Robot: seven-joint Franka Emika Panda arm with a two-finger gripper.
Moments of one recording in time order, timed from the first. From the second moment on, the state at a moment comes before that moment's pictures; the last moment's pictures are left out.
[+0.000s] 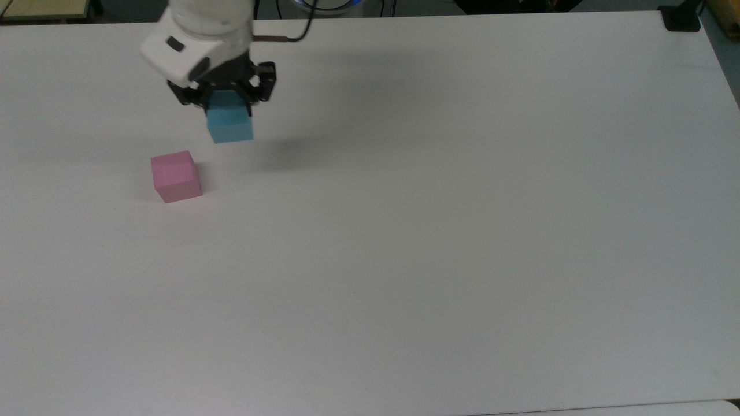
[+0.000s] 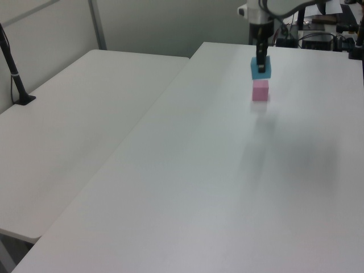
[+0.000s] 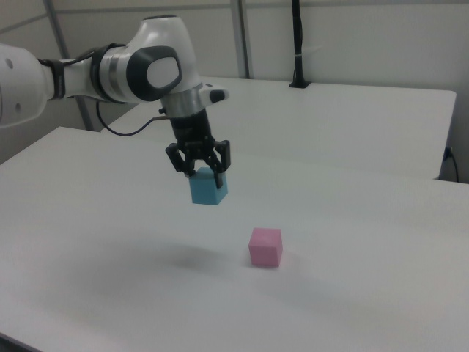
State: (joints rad) arm -0.03 0.18 -0.09 -1.68 -0.14 1.83 -0.28
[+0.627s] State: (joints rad) arm -0.19 0.15 -0.09 -1.63 -0.12 1.82 -0.51
